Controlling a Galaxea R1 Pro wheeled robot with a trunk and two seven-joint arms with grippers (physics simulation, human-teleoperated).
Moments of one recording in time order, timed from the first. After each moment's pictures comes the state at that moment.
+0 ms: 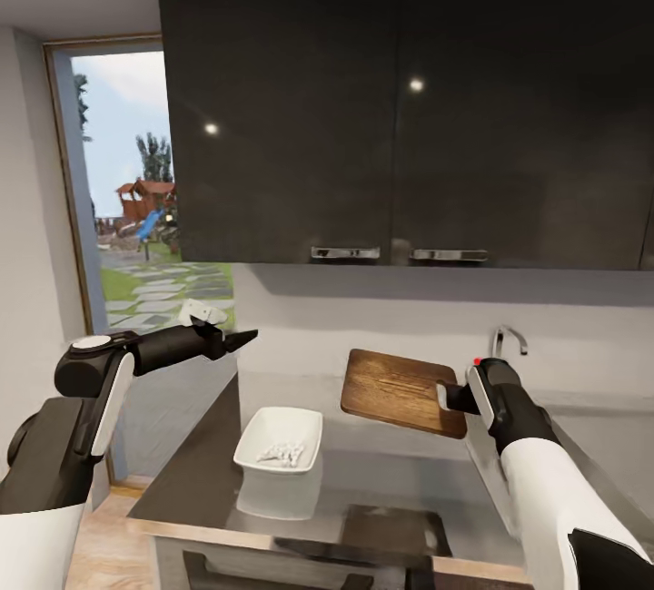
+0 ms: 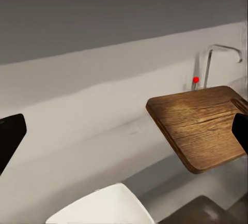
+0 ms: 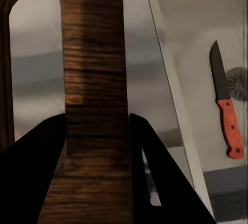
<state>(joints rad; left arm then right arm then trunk) -0.61 0.18 0.05 -1.59 0.02 0.83 -0.80 -0.82 -0.02 -0.28 -0.77 0.08 0.98 -0.10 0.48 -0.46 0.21</state>
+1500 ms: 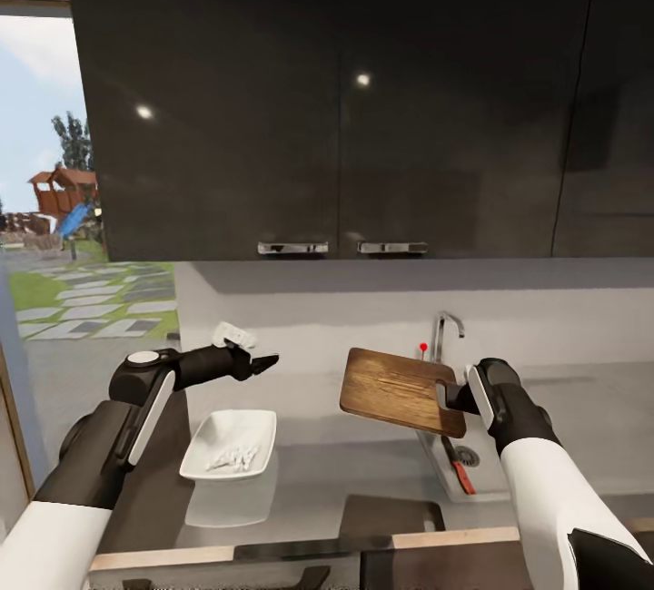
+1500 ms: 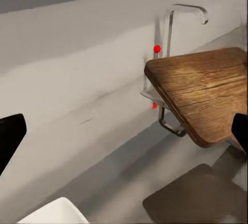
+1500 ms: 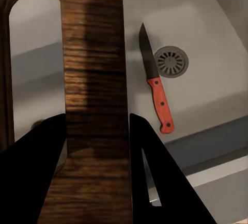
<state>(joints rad) -0.61 0.15 -0.09 -1.39 0.02 0.70 -0.70 -0.82 -0.02 -0.28 -0.77 0.08 0.98 -0.10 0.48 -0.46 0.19</state>
